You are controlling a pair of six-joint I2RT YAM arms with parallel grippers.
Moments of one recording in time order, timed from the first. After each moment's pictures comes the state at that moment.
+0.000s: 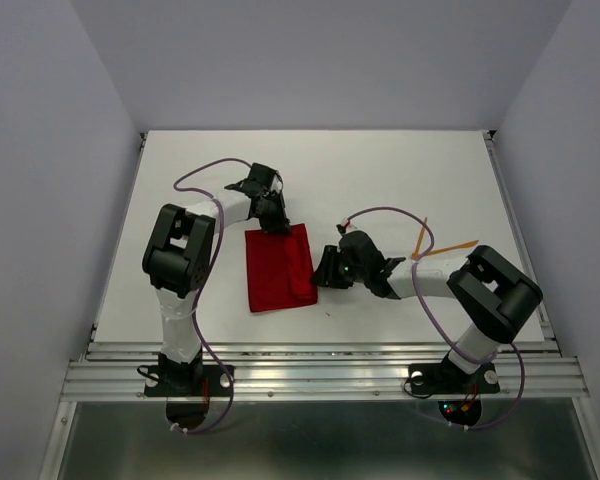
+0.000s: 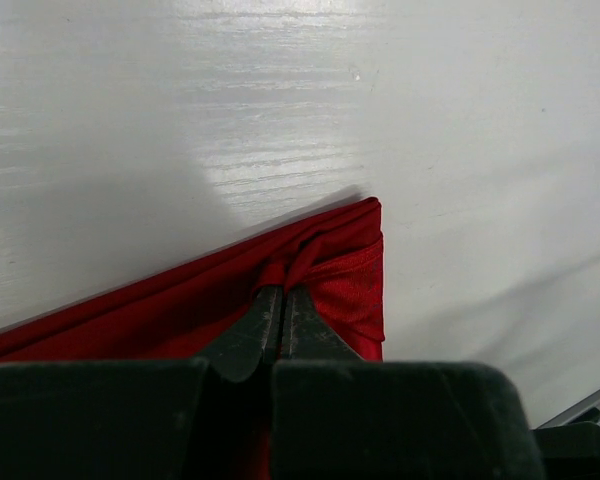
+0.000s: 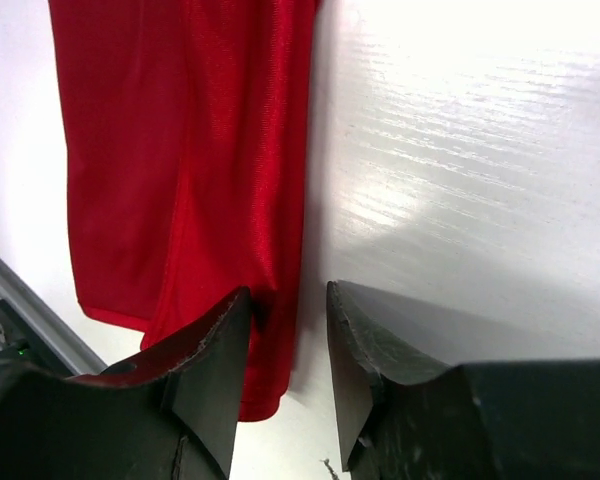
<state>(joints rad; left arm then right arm) -0.39 1.99 1.32 -0.36 0.26 -0.58 0.77 1.65 0.70 0.24 -0.12 0.81</state>
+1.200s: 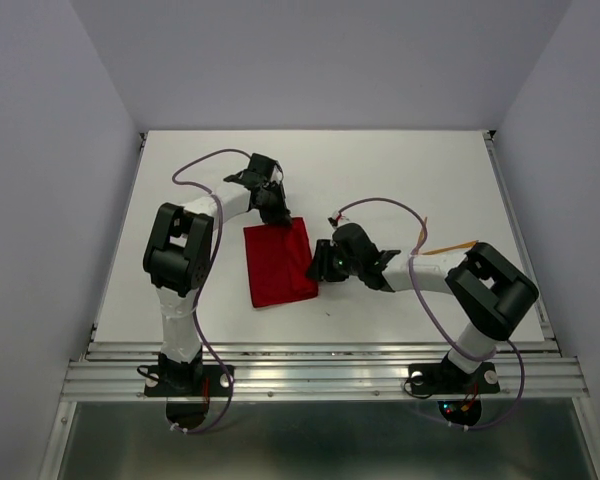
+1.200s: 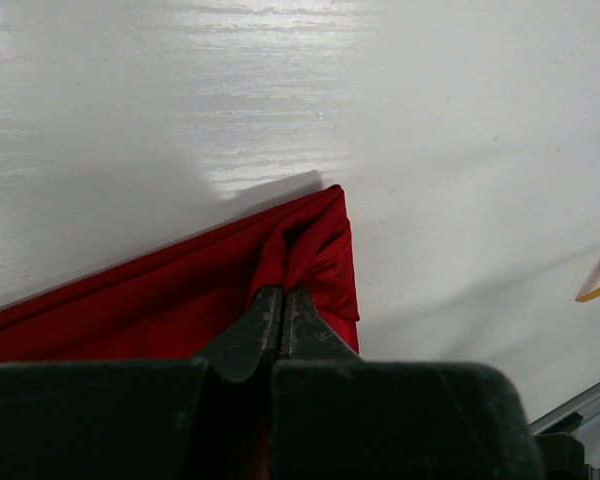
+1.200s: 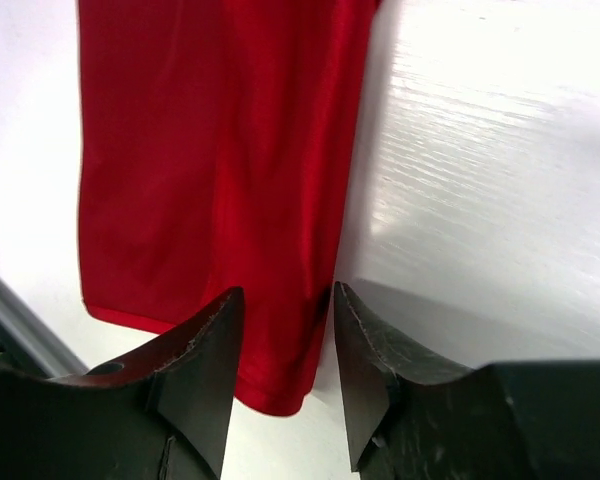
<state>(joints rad) -0.39 2.00 1.41 -0.41 0.26 -0.59 0.78 1.68 0.78 0.21 -0.12 0.72</state>
